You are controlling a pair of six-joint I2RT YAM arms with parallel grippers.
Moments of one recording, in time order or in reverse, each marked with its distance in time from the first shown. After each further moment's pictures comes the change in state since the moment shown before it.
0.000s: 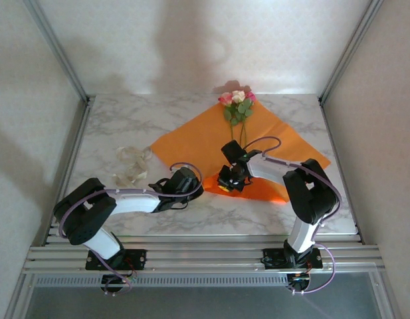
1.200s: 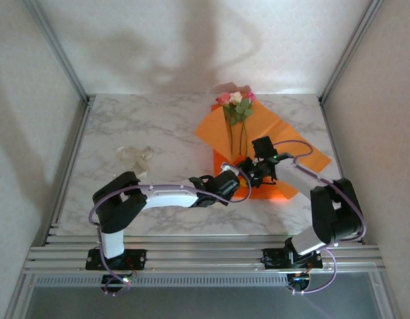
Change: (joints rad) left arm -0.246 0.304 0.523 -0.367 -0.270 0.694; right arm -0.251 -0.286 -0.163 0.048 -0.105 0.013
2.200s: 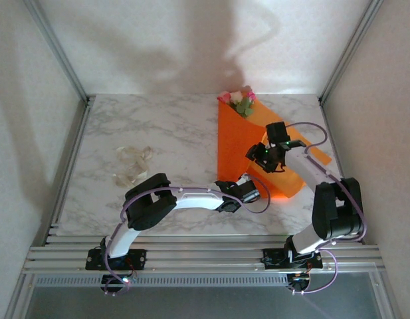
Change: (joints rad) left arm -0.083 0.253 0.267 -0.265 -0.170 0.173; right arm -0.122 0.071 0.170 -0.073 0.143 -0.276
